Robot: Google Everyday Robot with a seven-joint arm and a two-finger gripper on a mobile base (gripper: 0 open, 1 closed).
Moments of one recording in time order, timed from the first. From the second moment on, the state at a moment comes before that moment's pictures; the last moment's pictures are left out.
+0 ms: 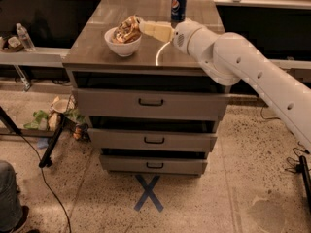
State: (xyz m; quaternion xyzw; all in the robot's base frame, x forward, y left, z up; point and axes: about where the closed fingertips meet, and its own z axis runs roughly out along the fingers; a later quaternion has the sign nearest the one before) arm 0.780 -0.038 0.950 -0.15 0.67 0.28 0.66
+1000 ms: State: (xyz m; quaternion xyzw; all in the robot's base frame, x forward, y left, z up) arm 0.823 0.028 0.917 -0.10 0.66 0.37 0.65
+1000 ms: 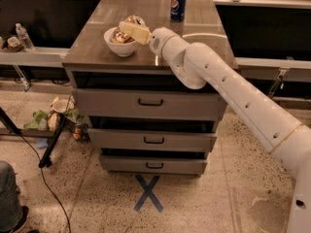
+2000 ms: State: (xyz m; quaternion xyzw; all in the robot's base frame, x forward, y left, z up) arm 0.829 0.063 0.929 -0.11 0.63 0.40 0.65
